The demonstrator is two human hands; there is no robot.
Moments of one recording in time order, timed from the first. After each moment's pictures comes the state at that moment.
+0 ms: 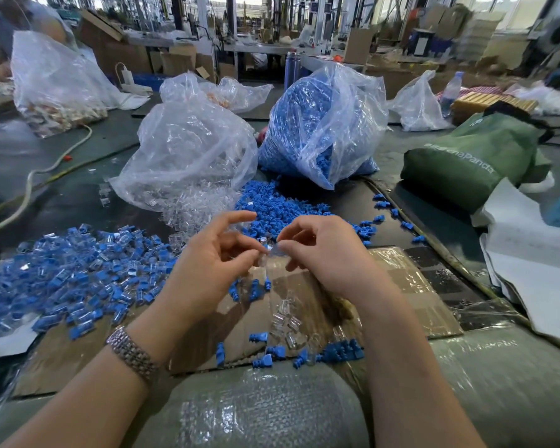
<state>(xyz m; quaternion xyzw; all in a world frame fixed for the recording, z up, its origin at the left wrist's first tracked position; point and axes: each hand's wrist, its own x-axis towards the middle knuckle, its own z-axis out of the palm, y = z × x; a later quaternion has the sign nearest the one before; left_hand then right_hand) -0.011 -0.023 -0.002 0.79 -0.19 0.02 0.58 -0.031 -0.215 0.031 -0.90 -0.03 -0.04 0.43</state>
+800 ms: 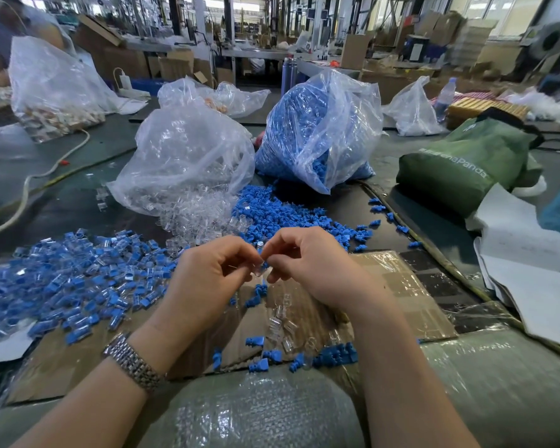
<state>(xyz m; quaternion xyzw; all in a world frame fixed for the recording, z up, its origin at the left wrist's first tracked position) -0.020 -0.024 -0.001 0.85 -0.24 0.13 0.45 -0.032 -0.209 0.028 -0.89 -0.09 0.01 0.44</state>
